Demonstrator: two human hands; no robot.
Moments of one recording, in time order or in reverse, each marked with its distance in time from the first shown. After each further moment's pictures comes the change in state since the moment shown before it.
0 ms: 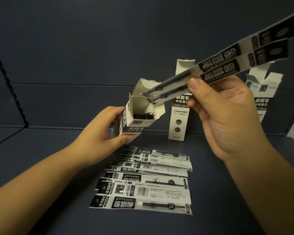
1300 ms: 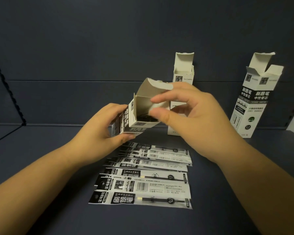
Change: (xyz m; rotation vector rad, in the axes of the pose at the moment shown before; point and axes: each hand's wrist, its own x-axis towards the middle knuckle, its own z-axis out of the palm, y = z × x) left_hand 0.001 0.000 0.003 0.058 -0.022 0.061; right_hand -0.008 0.017 0.006 -0.610 -0.256 0.060
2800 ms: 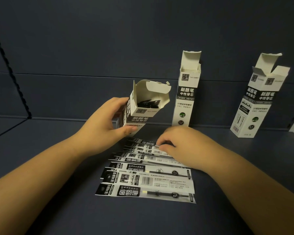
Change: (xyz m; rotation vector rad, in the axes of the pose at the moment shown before) left_hand -0.001 -0.003 -0.002 -0.082 0.024 -0.080; right_hand -0.008 0.058 0.019 -0.739 -0.538 0.192
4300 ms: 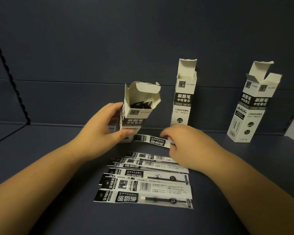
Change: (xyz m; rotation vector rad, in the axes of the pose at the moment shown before) left_hand -0.001 0.001 -0.002 -0.057 0.021 -0.046; right_hand -0.007 -0.008 -0.016 -0.082 0.090 0.093
